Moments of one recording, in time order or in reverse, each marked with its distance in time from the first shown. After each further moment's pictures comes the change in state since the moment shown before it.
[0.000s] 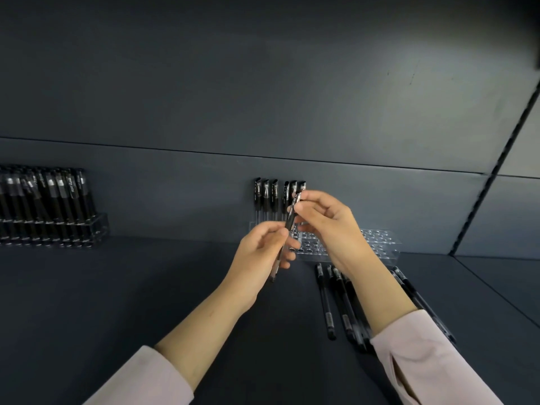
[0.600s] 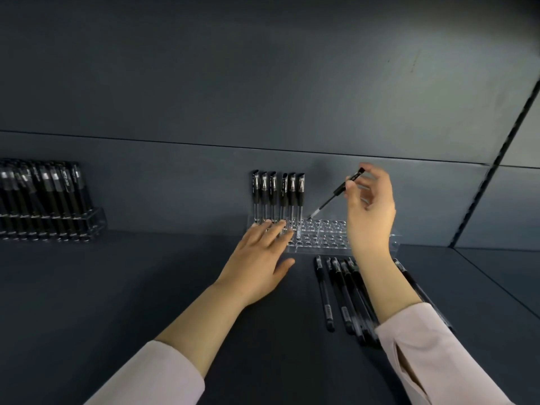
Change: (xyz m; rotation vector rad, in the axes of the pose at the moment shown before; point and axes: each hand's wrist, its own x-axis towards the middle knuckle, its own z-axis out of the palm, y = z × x) left_hand 0.017 -0.036 -0.021 1.529 -0.253 0.378; right_hand 0.003 0.006 -0.031 -0.370 0.581 -0.349
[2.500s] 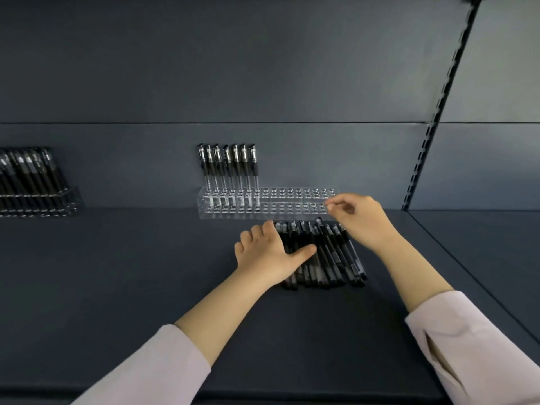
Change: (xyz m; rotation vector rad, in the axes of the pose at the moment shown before) left_hand 0.009 0.166 -0.006 -0.270 -0.261 -0.580; right_hand 0.017 0.057 -0.144 -0.433 -0.646 0.147
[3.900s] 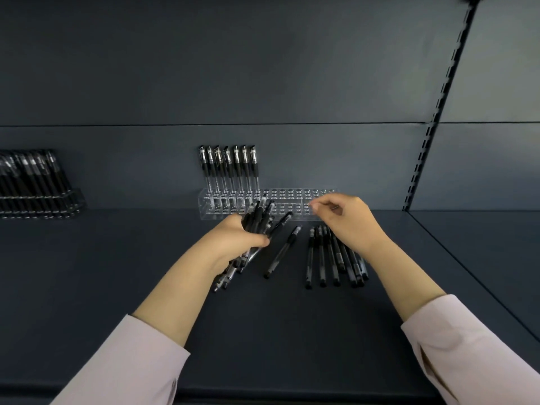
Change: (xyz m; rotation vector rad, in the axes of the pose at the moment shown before) left_hand 0.009 -0.041 -0.044 -0.612 -0.102 -0.135; right_hand -0.014 -0.027 0.012 0.148 -0.006 -0.030
